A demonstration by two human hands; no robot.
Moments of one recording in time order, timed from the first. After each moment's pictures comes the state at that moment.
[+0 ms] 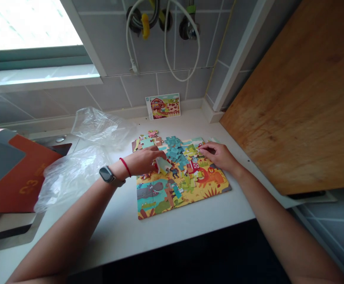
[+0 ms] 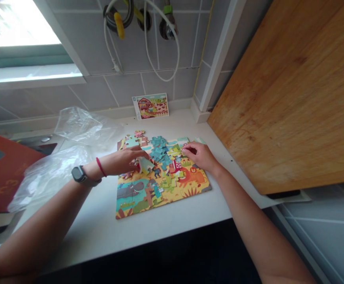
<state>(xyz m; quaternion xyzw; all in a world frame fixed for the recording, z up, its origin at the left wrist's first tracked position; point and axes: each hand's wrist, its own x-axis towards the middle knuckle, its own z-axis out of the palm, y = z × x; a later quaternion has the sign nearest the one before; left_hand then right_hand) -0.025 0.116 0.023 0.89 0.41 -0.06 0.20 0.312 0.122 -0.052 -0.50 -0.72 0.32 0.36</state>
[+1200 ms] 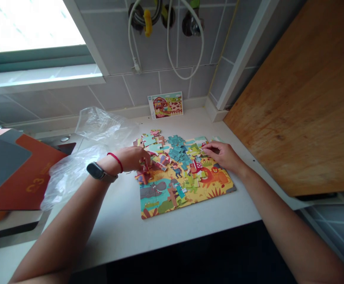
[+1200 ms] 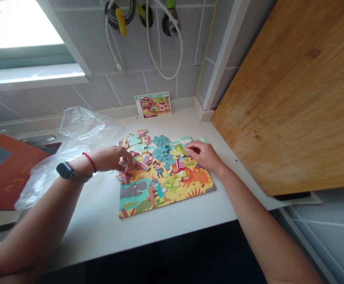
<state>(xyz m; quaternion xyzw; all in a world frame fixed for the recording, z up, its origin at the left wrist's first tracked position) -0.064 0.130 0.034 0.83 0.48 -0.17 0.20 0.313 0.121 -0.050 -0.50 -0.72 0.31 0.36</state>
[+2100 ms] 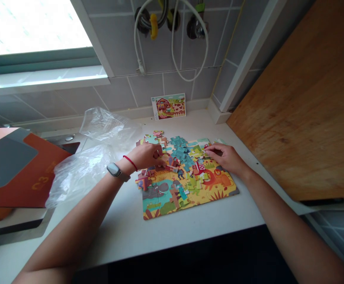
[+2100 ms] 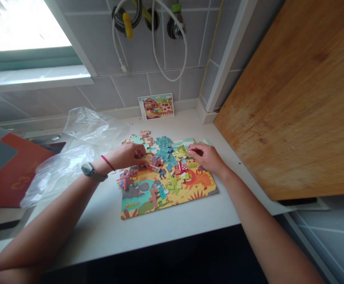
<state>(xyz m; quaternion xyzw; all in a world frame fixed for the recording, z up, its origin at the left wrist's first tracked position) -0.034 0.132 0.013 0.83 0.53 -0.04 0.17 0.312 0.122 -0.050 -0.50 -0.72 0.31 0.36</state>
